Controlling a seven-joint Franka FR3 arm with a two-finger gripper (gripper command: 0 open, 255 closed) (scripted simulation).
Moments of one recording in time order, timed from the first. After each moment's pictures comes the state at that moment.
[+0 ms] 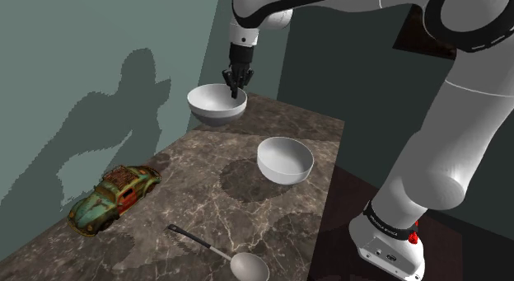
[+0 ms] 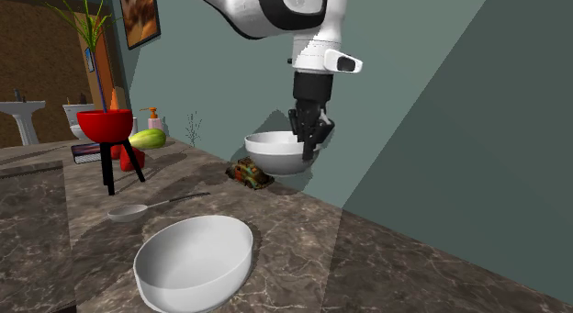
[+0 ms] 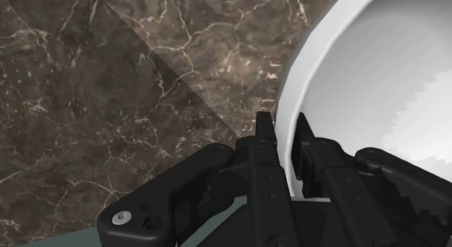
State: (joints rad) arm 0.10 0.09 0.00 -1.83 0.12 1.92 0.05
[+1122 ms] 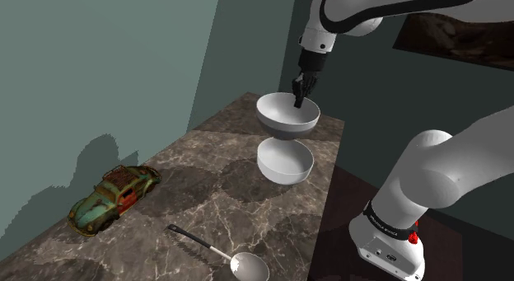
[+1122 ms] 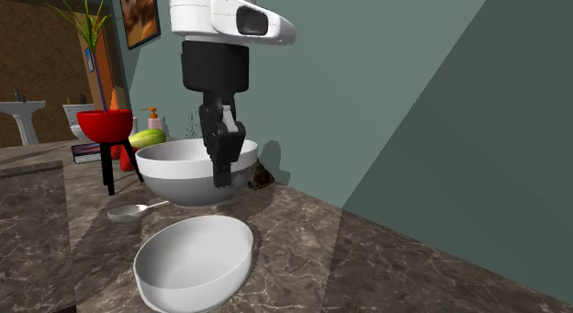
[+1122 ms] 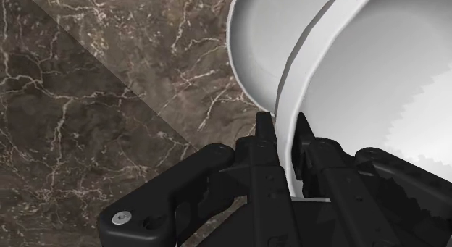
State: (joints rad) arm 0.02 -0.56 -0.09 -2.44 0.07 1.86 -0.08
